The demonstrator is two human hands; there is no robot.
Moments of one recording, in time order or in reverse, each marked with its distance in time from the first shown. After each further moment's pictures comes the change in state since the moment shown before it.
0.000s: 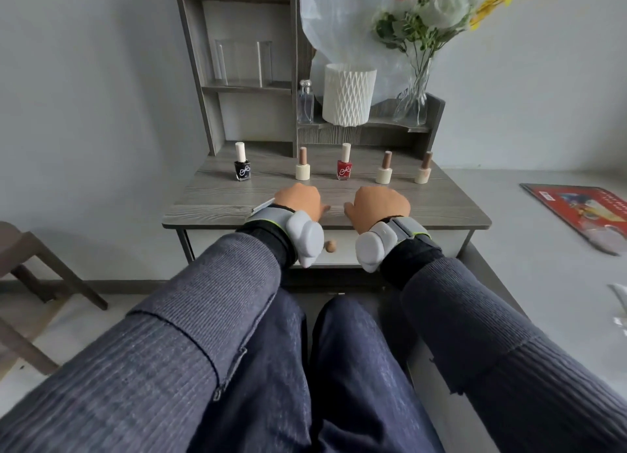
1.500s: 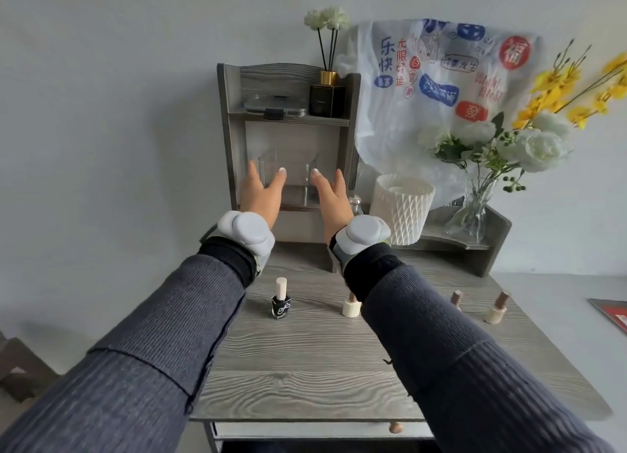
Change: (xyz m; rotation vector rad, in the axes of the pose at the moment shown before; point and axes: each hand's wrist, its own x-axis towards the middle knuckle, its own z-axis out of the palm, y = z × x) left_hand 0.185 -0.175 -0.129 -1.196 0.522 -0.244; right_hand 0.221 -0.181 -0.081 1.616 -0.043 0.000
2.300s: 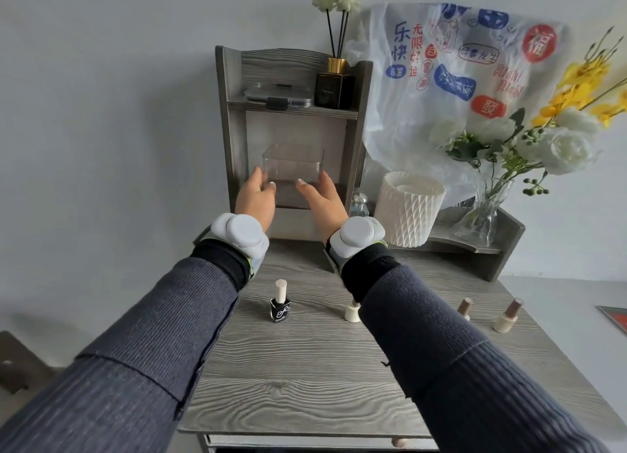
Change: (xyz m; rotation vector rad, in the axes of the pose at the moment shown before) left_hand 0.028 -0.033 0.004 -0.004 -0.037 0.003; right_hand 0.045 0.040 0.015 -0.078 -0.094 -0.072
